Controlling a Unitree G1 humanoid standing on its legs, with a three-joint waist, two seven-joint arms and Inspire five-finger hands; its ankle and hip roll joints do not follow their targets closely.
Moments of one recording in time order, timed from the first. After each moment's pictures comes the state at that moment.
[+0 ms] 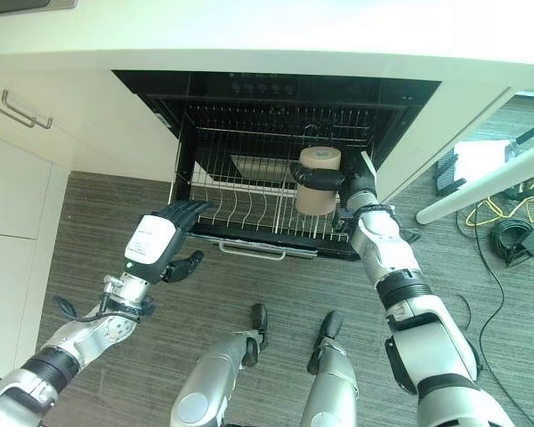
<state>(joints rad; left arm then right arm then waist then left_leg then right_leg) -0.41 0.70 -0.55 0.51 0.65 -0.42 0.69 -0.87 -0.52 0.30 0.74 0.63 -0.02 -0.09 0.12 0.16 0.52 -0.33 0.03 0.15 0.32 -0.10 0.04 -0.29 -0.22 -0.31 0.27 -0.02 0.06</state>
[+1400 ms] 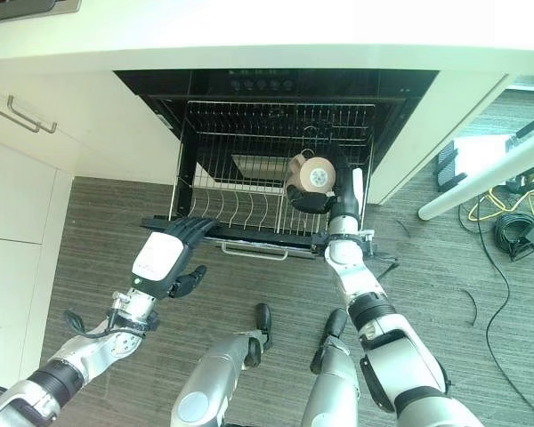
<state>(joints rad) -0.34 0.64 -0.59 0.51 0.69 -0.37 0.75 -0.74 -0.38 0.32 0.77 0.31 -0.23 -0.41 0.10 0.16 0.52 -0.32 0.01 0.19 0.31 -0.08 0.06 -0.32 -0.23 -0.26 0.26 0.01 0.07</state>
